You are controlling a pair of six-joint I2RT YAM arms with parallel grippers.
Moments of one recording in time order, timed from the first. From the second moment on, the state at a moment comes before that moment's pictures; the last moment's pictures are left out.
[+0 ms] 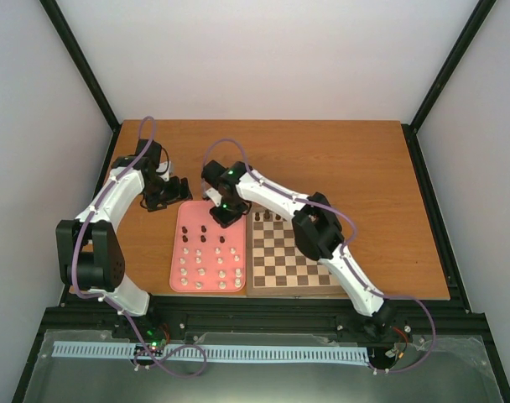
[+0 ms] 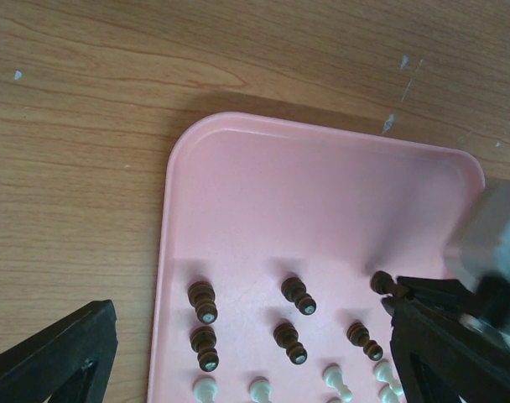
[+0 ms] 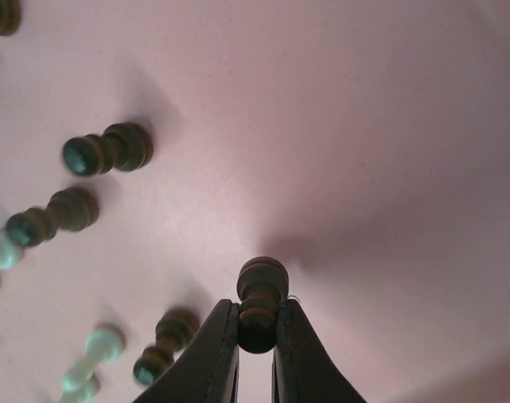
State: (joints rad) left arm -0.05 1.58 1.24 -0.96 0.23 -0.31; right arm 0.88 2.48 2.25 -1.18 -0.24 0.07
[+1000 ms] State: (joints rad) left arm -0.05 1.58 1.24 -0.96 0.23 -0.31; right arm 0.56 1.66 1.31 -1.09 -0.08 0.17
